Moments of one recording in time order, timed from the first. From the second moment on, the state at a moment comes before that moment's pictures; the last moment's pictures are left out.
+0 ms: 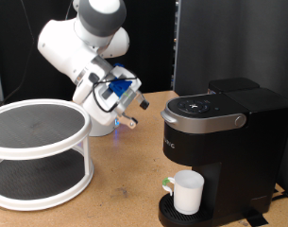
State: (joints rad) arm -0.02 -0.34 -0.14 -2.73 1.30 2.34 -1.30
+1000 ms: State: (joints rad) arm -0.04 -0.54 -0.16 -2.72 1.18 2.20 -1.11
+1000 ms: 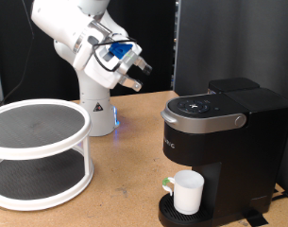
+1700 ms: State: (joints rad) arm -0.04 -0.60 -0.14 -2.72 1.03 2.19 -1.10
